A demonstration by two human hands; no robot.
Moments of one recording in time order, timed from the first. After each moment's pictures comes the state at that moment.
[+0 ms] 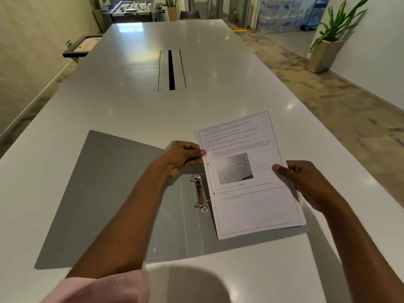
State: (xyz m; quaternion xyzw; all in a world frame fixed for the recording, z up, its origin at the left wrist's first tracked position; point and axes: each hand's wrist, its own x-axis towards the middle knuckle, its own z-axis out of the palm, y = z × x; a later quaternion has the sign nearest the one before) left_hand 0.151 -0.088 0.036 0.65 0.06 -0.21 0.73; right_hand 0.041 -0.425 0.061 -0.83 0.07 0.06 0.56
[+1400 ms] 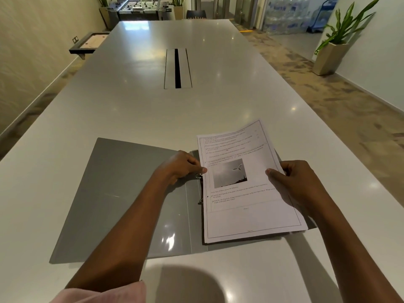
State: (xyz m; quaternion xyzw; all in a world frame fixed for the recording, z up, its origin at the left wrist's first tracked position) left_hand 0.123 -0.078 0.033 0.82 0.07 -0.23 0.53; right_hand 0.024 -0.377 0.077 -0.84 0.10 0.02 0.54
